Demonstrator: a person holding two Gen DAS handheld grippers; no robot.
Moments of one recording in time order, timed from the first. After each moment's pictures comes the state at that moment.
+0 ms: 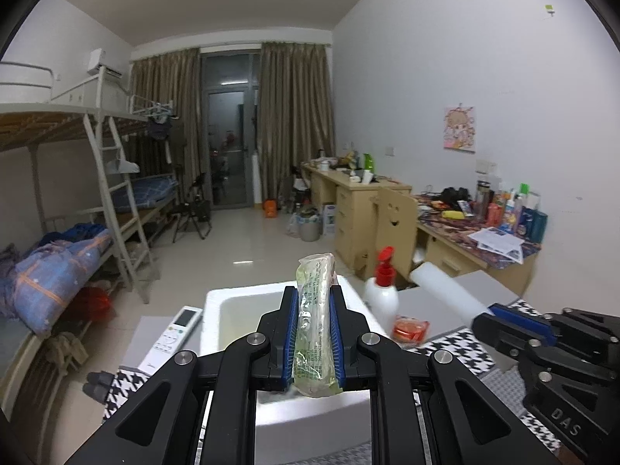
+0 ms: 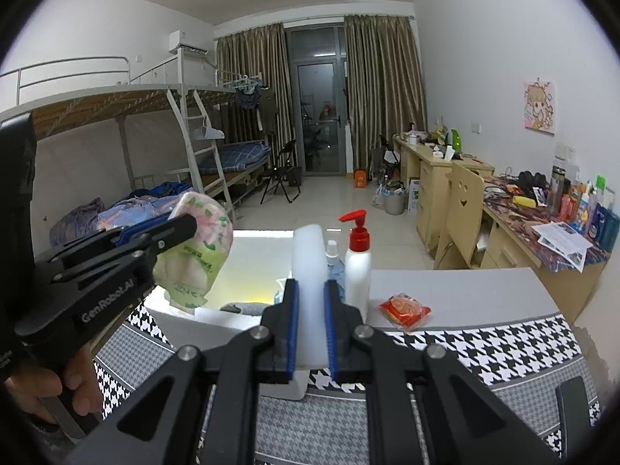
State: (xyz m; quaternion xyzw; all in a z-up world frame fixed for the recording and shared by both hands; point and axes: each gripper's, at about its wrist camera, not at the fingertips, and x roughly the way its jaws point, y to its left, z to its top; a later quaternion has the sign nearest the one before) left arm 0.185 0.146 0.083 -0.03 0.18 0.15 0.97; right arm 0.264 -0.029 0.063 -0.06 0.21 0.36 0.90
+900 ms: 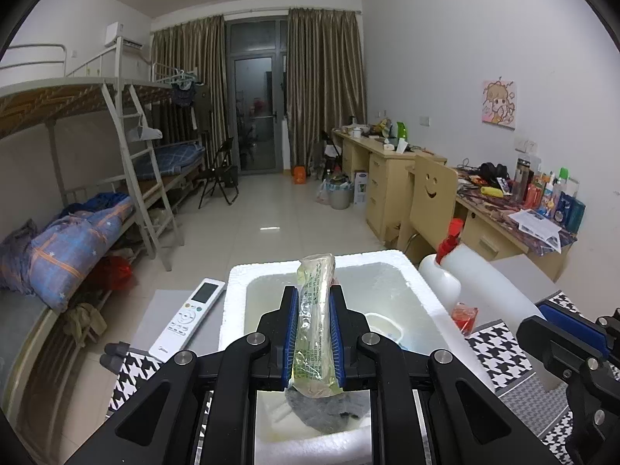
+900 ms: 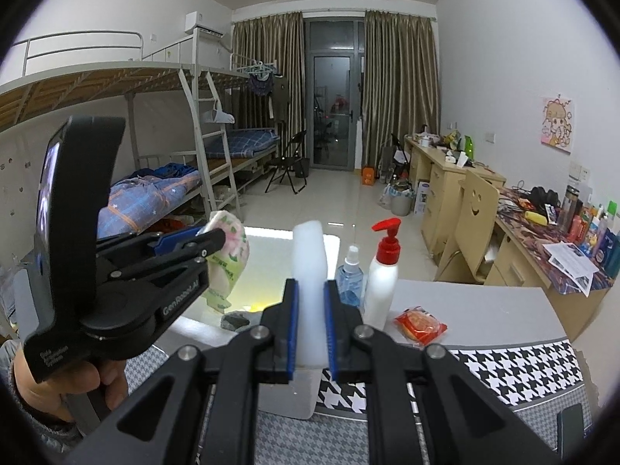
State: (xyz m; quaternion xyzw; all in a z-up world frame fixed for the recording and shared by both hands) left arm 0.228 0.184 0.055 -0.05 0.24 0.20 0.95; right arm 0.276 0.010 0.059 -0.10 0.22 0.37 0.90
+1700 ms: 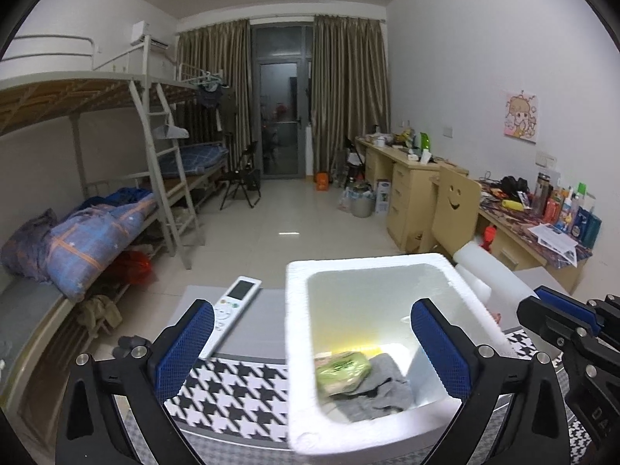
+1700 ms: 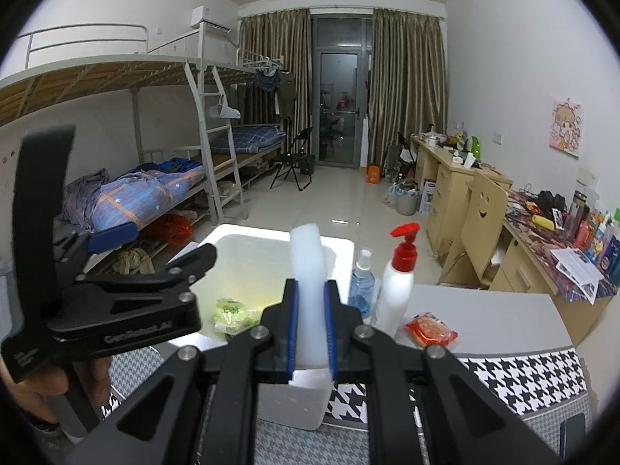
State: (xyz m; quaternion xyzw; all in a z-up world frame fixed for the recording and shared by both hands) left arm 0.199 0.207 0.058 -0.06 0.23 0.24 0.94; right arm 0.278 0.028 0.055 -0.11 0.22 0.38 0.89
